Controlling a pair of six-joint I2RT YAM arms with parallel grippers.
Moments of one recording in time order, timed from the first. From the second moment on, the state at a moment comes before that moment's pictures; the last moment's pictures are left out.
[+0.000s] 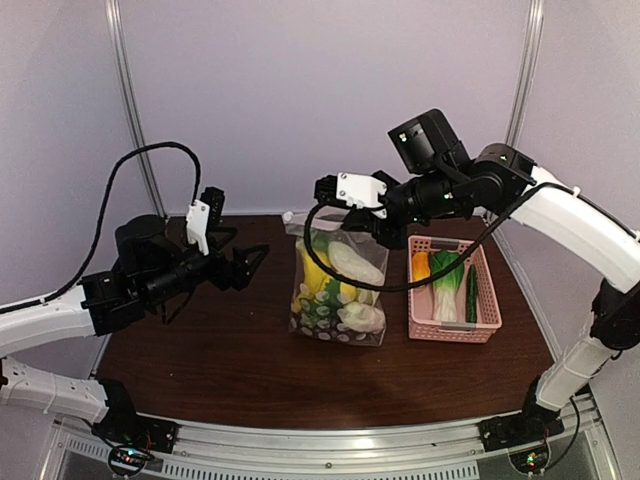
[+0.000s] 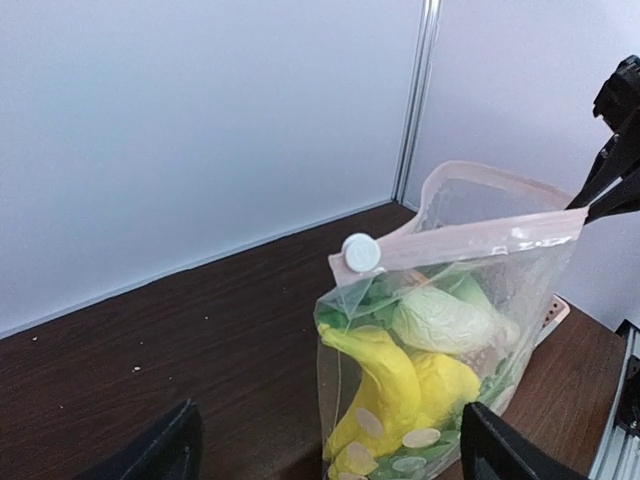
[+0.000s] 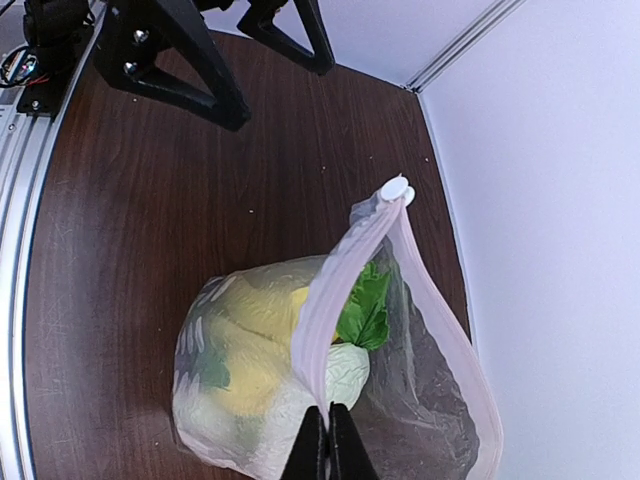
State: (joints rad) left arm -0.87 0.99 0.74 0.14 -0.16 -0.13; right arm 0.94 1.58 1.79 -0.85 -0.07 -0.70
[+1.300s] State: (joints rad) left arm -0.66 1.54 0.95 0.54 0.68 -0.28; right arm 0.94 1.53 1.75 -0.86 -0.14 -0.71
